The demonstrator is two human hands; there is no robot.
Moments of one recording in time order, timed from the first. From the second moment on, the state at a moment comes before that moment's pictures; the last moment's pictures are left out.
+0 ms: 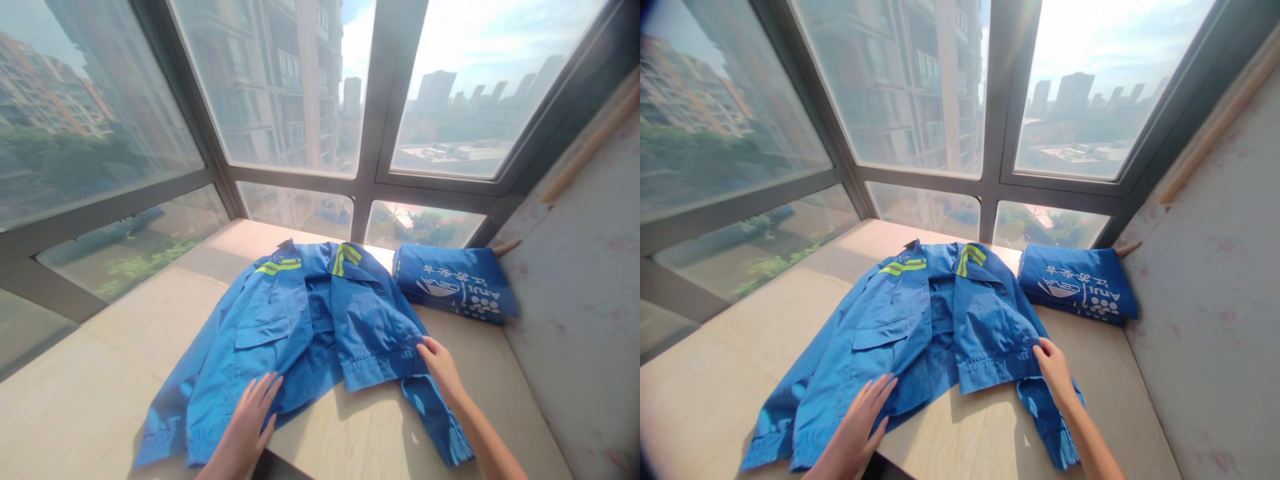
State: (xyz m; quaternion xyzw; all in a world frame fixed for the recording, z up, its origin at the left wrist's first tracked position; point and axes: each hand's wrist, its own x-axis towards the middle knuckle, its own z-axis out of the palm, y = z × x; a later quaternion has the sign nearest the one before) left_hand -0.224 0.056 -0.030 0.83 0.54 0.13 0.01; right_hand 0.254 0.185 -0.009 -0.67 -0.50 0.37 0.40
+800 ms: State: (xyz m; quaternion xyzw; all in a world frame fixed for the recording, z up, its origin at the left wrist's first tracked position) left_hand -0.111 0.158 -0.014 0.62 0.78 0.09 0.05; right_hand 0.083 0.142 -0.032 -0.42 -0.82 0.28 0.26
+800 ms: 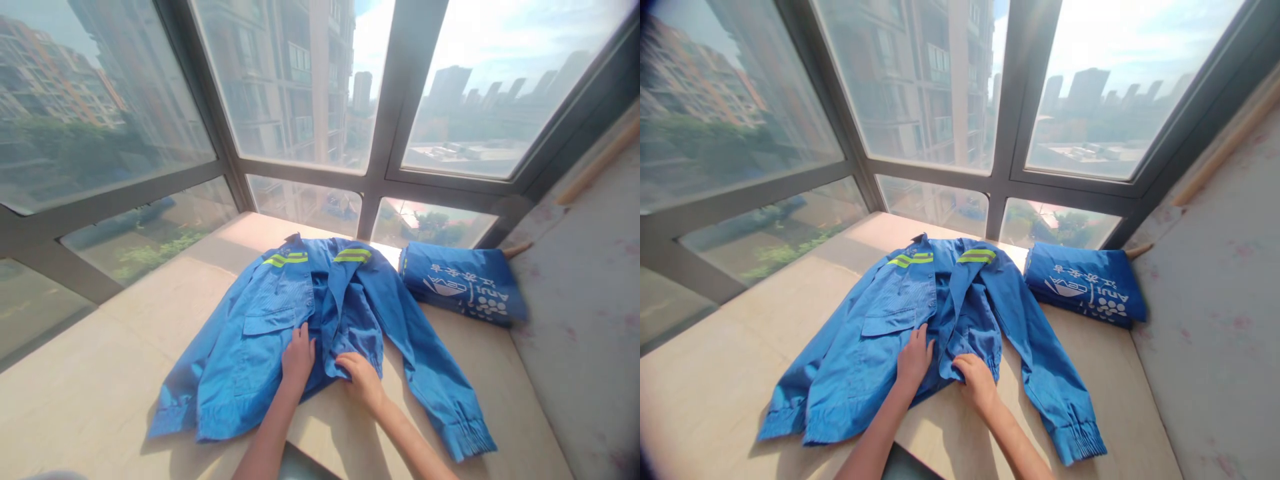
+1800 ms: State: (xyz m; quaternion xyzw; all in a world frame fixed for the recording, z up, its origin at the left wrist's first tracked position) left_hand -0.110 0.162 0.001 0.70 0.70 0.05 0.14; right_hand 0.248 0.126 -0.056 -0.73 -0.54 0.30 0.30
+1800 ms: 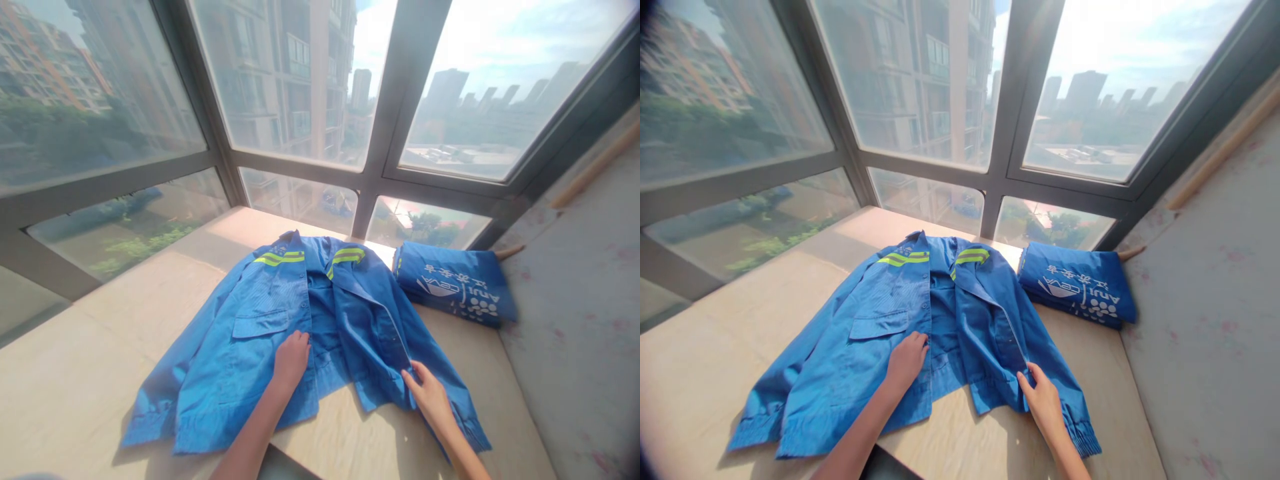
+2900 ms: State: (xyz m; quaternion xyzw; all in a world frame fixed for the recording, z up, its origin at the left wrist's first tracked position) left_hand -0.102 0.145 0.022 0.61 0.69 0.32 0.23; right_hand 0.035 0.162 0.056 -0.55 -0.81 0.13 0.17
